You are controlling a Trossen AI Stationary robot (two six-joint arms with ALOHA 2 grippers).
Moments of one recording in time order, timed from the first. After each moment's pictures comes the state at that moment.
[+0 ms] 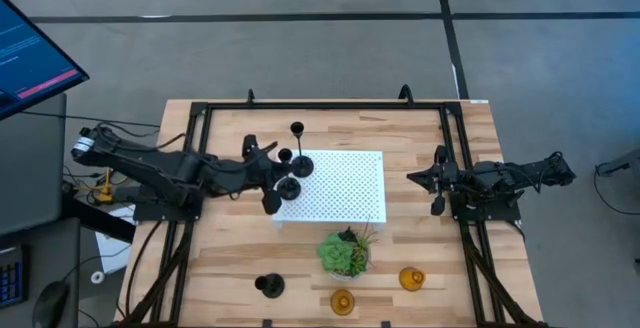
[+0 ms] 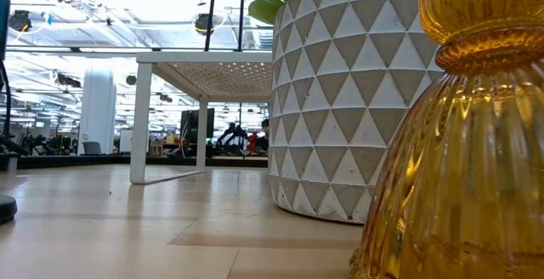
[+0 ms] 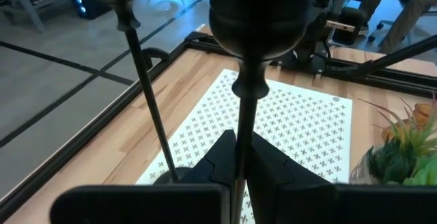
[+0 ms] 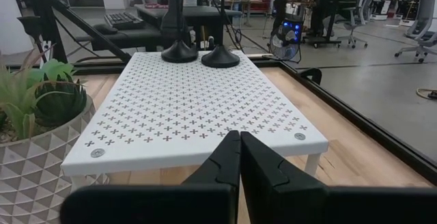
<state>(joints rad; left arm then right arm) -0.29 0.96 0.98 -0.27 -0.65 -0.21 0.26 0.01 0.14 -0.25 0.45 0.03</state>
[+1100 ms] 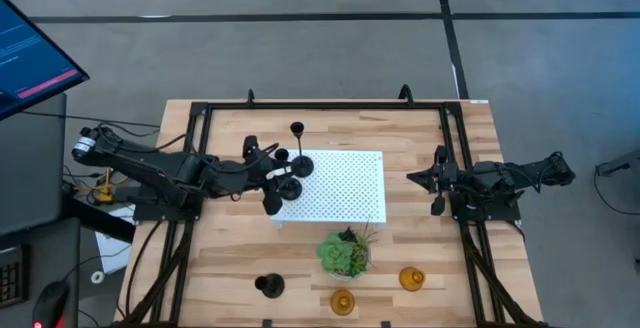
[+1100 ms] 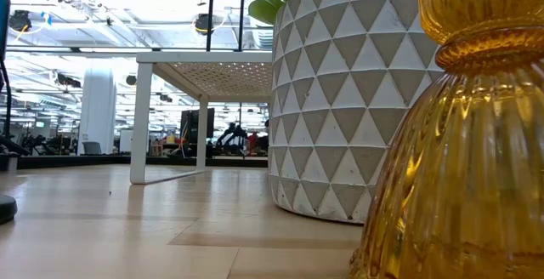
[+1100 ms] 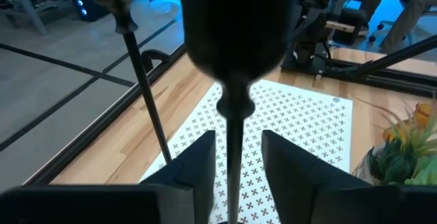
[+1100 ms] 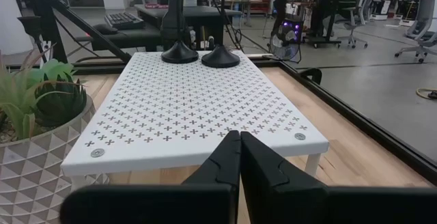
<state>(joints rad) -0.30 0.96 0.98 -0.27 -0.66 -0.21 0.26 0.01 0.14 -0.25 0.45 0.03</state>
